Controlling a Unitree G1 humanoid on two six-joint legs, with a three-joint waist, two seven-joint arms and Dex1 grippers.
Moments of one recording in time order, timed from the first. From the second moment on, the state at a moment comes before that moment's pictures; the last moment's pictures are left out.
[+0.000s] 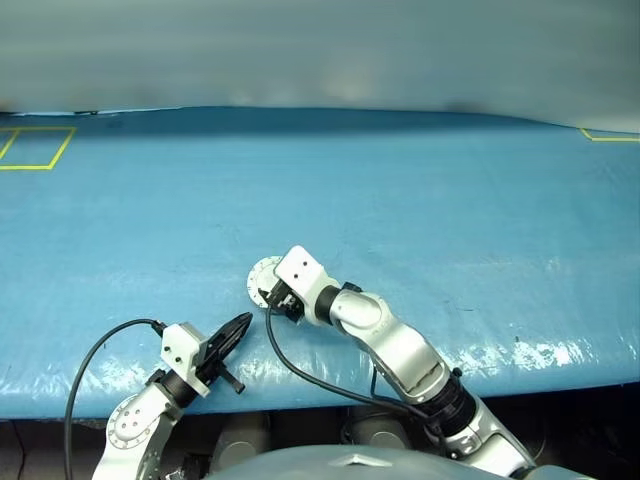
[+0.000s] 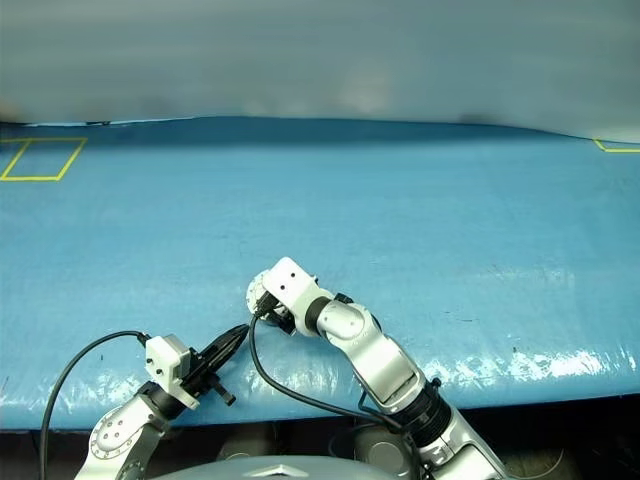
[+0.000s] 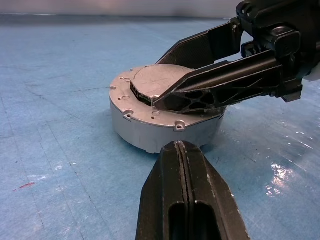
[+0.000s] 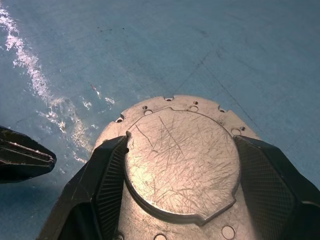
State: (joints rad) left arm 0.47 0.32 -0.01 -0.24 -0.32 -0.14 -0.68; right arm -0.28 -0.15 0.59 -0.31 -0.01 0.76 0.32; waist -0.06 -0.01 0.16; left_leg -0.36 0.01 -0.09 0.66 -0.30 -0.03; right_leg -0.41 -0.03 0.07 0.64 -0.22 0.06
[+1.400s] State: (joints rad) left arm -0.06 0.47 0.11 -0.33 -0.65 0.76 -0.54; right arm -0.27 -0.13 0.56 -0.28 -0.01 0.72 0.35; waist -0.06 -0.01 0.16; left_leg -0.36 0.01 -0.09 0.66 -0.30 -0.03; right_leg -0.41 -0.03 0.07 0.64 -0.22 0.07
